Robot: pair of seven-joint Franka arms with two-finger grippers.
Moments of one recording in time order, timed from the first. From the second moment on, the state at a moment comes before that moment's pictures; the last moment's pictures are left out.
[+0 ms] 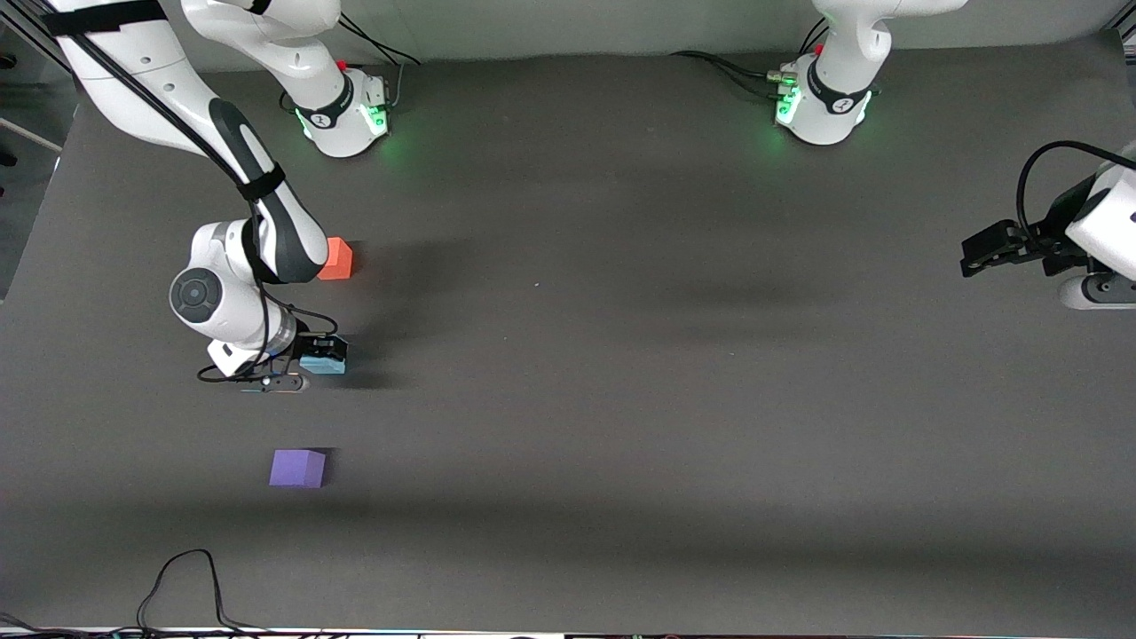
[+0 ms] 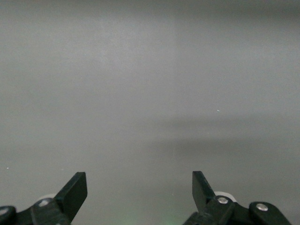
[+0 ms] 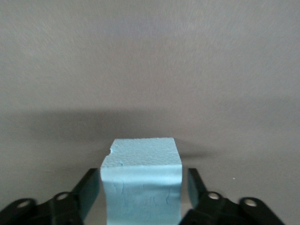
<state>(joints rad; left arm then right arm) -0.02 0.05 -0.01 -1.56 0.00 1.56 -0.03 0.06 0.36 0.00 -2.20 -0.03 2.52 0.13</state>
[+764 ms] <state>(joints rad) -0.02 0.05 -0.01 -1.56 0.00 1.56 -0.03 0.06 -0.10 0.00 -1.94 -0.03 1.93 0.13</state>
